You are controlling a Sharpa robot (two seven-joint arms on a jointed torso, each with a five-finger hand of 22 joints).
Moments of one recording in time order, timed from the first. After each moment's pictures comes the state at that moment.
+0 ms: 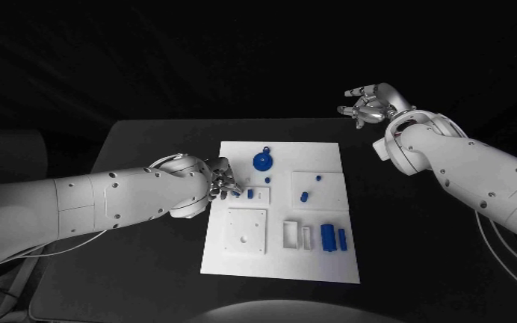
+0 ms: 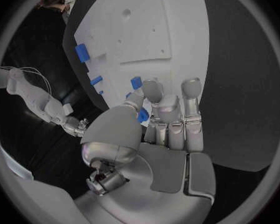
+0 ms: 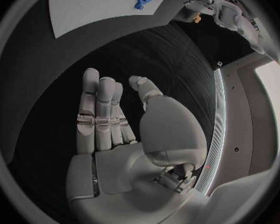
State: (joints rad) left arm 1.19 -0.74 -0.24 1.44 -1.12 -0.22 -0.51; left_hand 1.12 0.13 0.16 -0.17 0.33 1.06 0.03 0.33 0.62 1.47 -0.08 0.69 0.64 1.45 -0.12 1.10 0.93 0.04 1.35 -0.13 0.60 1.31; right arm 1.03 -0.64 0.31 1.14 -1.17 -0.42 -0.07; right_hand 1.22 -0.09 0.12 -0.08 0.69 0.82 0.14 0.06 0.06 1.10 0.01 0.82 0.70 1.37 -0.05 0.72 0.84 0.09 1.44 -0.07 0.09 1.26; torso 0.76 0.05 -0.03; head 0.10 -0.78
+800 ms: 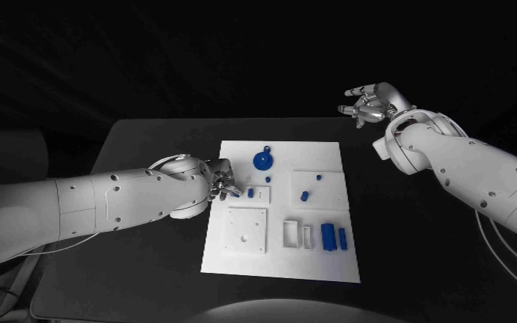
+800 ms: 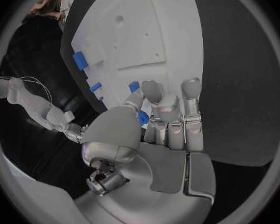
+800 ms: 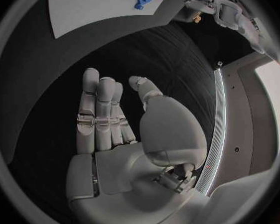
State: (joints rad) left arm 1.18 -0.74 -0.24 1.44 -1.18 -0.19 -0.51; left_hand 1.11 0.13 0.17 -0.17 0.32 1.06 0.03 0.33 0.64 1.47 -0.08 0.69 0.64 1.45 -0.12 1.09 0.93 0.04 1.35 -0.13 0.60 1.31; right arm 1.03 -0.64 0.31 1.14 -1.17 -0.42 -0.08; right_hand 1.22 -0.09 0.12 -0.08 0.69 0.82 0.14 0.06 0.06 1.10 0.01 0.83 0.69 1.37 -0.05 0.72 0.85 0.09 1.44 -0.07 0.08 1.25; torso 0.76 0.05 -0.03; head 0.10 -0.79
